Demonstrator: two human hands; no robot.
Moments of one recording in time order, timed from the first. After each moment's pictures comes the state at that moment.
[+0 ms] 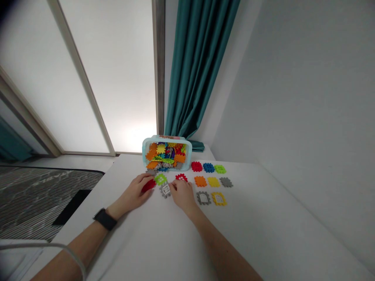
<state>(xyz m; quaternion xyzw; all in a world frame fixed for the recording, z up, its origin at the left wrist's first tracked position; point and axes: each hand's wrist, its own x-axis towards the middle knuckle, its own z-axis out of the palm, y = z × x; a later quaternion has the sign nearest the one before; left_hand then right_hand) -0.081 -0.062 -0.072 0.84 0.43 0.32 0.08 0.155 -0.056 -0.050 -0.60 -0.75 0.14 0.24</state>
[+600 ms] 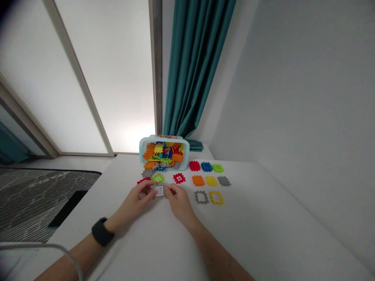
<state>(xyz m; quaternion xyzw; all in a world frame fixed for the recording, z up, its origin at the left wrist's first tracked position) -0.039 -0.092 -0.055 0.72 0.46 0.44 0.28 0.153 -0.087 -0.061 -0.49 -0.66 0.37 0.43</state>
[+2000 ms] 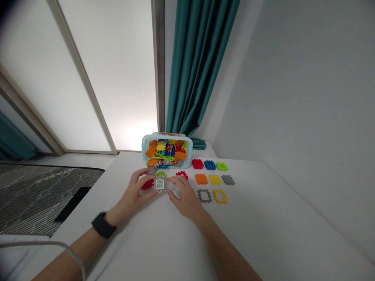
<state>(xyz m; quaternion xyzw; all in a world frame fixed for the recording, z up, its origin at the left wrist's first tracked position) -0.061 -0.086 -0.056 0.79 0.40 0.45 0.08 0.176 -0.086 -0.049 -0.40 -0.80 0.16 0.42</state>
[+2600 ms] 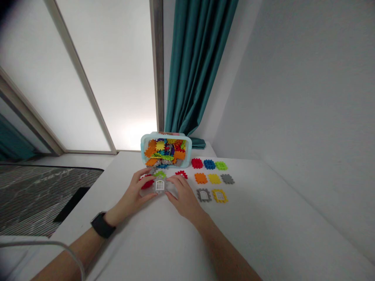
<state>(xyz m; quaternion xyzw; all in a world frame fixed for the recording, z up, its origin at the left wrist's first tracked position) -0.059 -0.088 -0.052 0.80 0.40 0.44 0.10 0.174 -0.086 -0.056 -0.39 -0.81 0.15 0.42</state>
